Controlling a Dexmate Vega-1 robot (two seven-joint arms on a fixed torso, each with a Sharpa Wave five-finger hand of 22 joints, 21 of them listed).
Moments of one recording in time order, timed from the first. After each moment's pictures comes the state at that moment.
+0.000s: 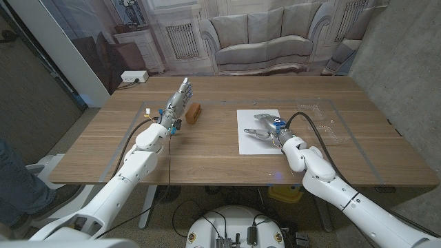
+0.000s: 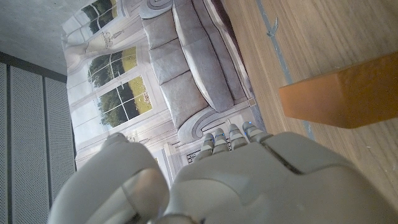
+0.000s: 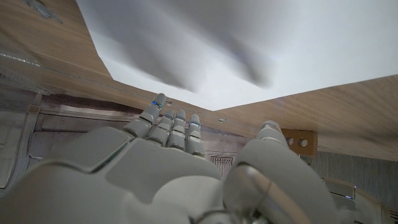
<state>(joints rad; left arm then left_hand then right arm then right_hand) 0.90 0.42 0.25 -1.38 -0.51 -0.26 -0.12 0.49 0.02 -0.08 0.09 0.31 -0.05 0.04 0.20 0.18 -0.05 -0.01 0.21 0.19 -0.13 0.00 0.18 0.18 -0.15 -0.03 0.20 0.18 -1.03 -0.58 -0.55 -1.85 -0.92 -0.33 0.08 0.38 -0.01 0.13 -0.03 0.24 0.20 0.01 0.19 0.19 0.21 0.04 0.20 0.18 0.15 -0.01 0.19 0.18 0.16 -0.04 0.42 0.17</state>
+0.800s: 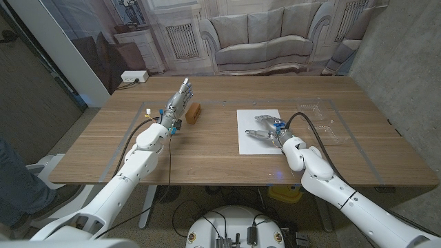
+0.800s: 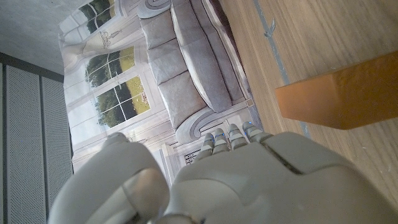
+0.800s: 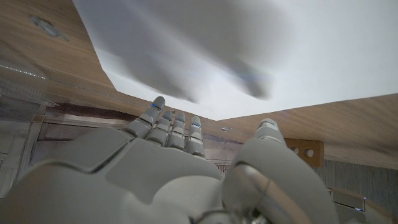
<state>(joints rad) 0.89 0.41 0.25 -1.37 -0.50 -0.26 -0.13 0.50 0.03 -0.09 0.09 0.31 -0.05 0.04 0.20 0.18 -0.05 -0.01 0.21 0.19 -0.13 0.00 0.18 0.18 -0.15 -0.03 0.20 0.18 -1.01 -0.57 -0.56 -1.82 -0.92 -0.35 0.11 0.40 0.01 0.14 -0.04 0.24 0.19 -0.01 0.19 0.19 0.18 0.04 0.20 0.18 0.12 0.02 0.19 0.18 0.14 -0.04 0.39 0.17</state>
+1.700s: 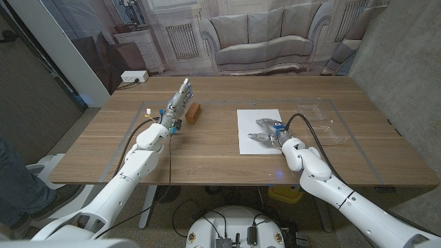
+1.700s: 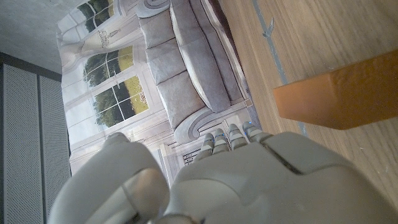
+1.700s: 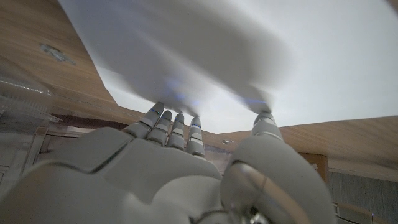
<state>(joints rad) 0.88 0.41 0.24 -1.36 -0.50 -0.25 -0.14 0.50 0.03 -0.09 0.10 0.31 -0.05 0.04 0.20 0.18 -0.05 -0.01 0.21 0.19 -0.13 0.00 0.18 0.18 -0.15 -0.03 0.20 0.18 -1.00 -0.57 -0.58 -1.81 -0.93 -0.39 0.16 0.45 0.02 0.16 -0.07 0.24 0.18 -0.02 0.19 0.19 0.15 0.05 0.20 0.18 0.11 0.03 0.19 0.18 0.15 -0.02 0.37 0.17</state>
